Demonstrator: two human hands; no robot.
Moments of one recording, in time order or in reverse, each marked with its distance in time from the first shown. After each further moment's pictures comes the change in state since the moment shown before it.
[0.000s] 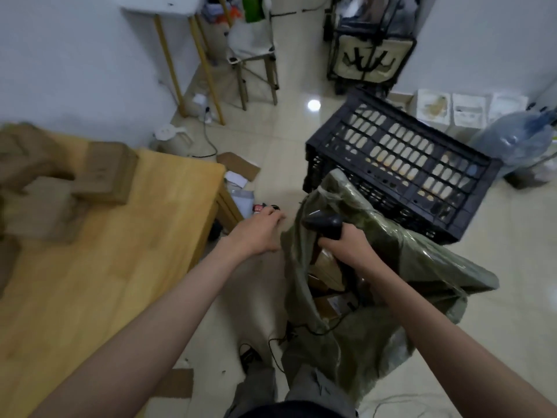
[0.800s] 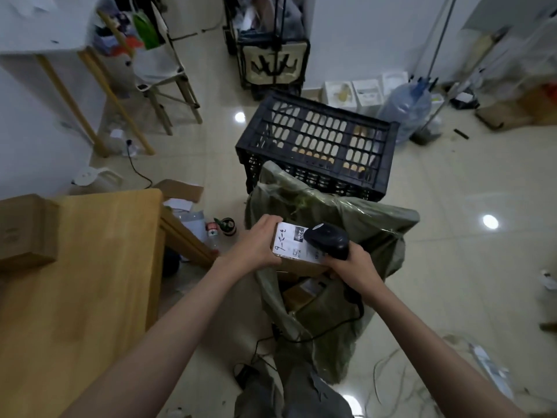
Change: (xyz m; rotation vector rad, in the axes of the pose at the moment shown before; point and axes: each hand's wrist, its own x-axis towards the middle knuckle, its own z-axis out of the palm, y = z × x) left_hand 0.002 0.075 0.043 -0.150 -0.035 0.305; right_hand -0.103 0.089 0.001 0.287 0.360 0.165
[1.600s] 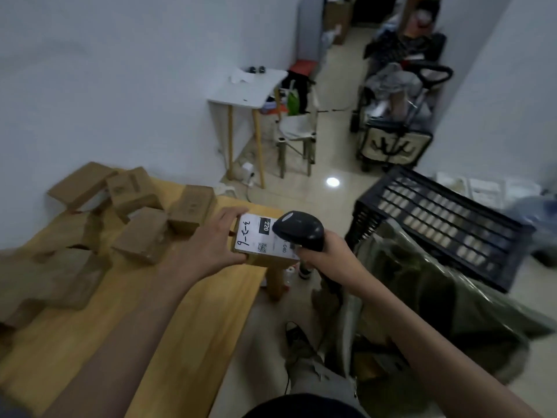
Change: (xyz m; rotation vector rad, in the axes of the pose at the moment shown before) left_hand -0.278 -0.124 -0.149 0.034 0.603 -0.271; right_hand -0.091 -0.202 0.161 -0.106 -0.453 -0.627
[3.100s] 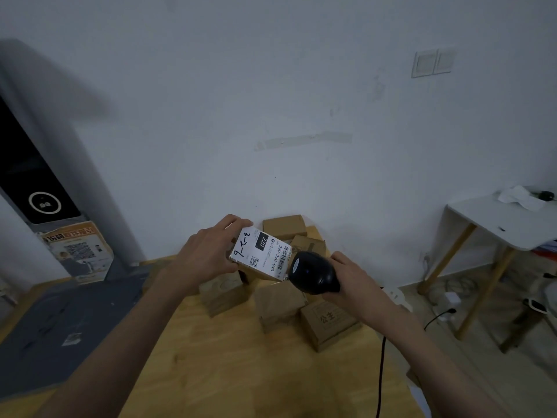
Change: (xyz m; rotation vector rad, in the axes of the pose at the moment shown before) left_hand 0.009 -0.079 -0.193 0.535 0.417 -0.857; right_hand 0.317 -0.192 0.102 -0.509 -0.686 -1.017
